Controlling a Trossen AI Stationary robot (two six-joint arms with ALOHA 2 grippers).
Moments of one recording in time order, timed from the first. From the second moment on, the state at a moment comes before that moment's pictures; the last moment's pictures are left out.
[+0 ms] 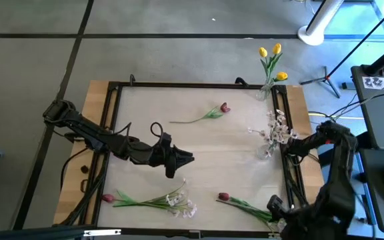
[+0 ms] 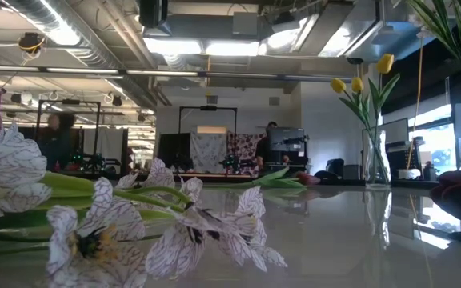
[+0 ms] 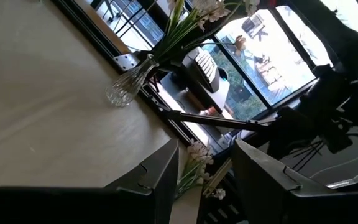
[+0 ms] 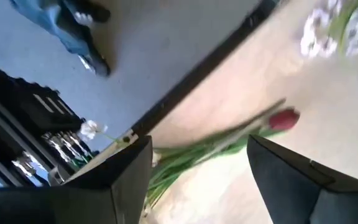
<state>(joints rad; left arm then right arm) -0.39 1.41 0.90 0.33 -0.49 -0.94 1.15 1.67 1.72 -1.22 0.20 0.30</state>
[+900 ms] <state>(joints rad) -0.39 1.41 0.90 0.24 -0.40 -0.97 1.09 1.68 1.11 -0.80 -0.07 0.92</state>
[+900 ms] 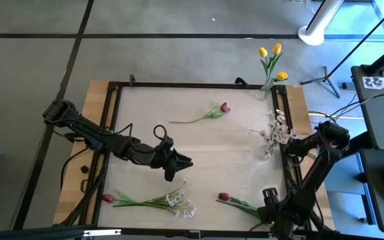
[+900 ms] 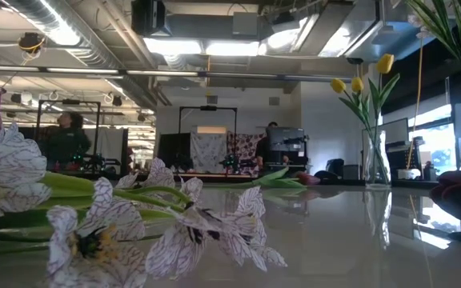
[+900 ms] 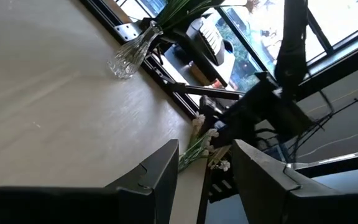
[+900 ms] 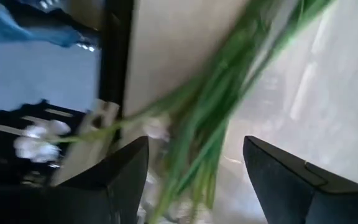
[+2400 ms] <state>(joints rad) -0.38 1.41 0.90 0.21 -0.39 -0.98 1.08 1.67 0.99 -0.95 0.02 0.58</state>
